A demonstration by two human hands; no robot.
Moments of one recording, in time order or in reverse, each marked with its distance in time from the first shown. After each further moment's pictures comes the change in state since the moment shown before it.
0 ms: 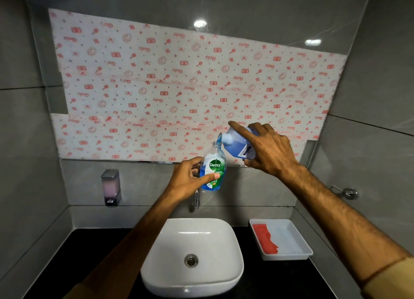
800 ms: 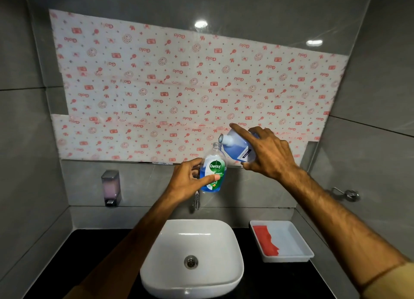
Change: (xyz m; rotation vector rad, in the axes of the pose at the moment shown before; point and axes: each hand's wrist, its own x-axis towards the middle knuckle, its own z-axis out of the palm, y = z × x) left_hand 0.005 -0.005 0.001 0.022 -0.002 0.005; right_hand -0.002 0.000 0.002 0.110 -0.025 0.013
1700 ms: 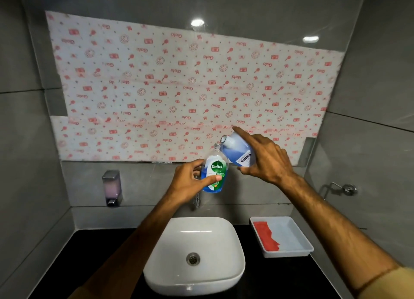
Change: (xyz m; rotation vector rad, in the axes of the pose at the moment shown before) left_hand -0.012 0.005 0.001 0.009 -0.013 -0.006; right_hand -0.019 0.000 0.019 0.255 0.058 0.050
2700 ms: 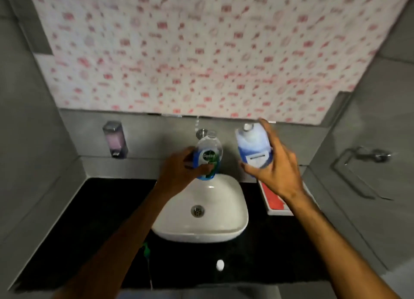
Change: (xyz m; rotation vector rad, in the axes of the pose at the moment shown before) left_hand -0.052 -0.084 0.014 0.124 0.010 -0.114; right_hand -0.078 0.016 0.114 0.631 0.108 0.149
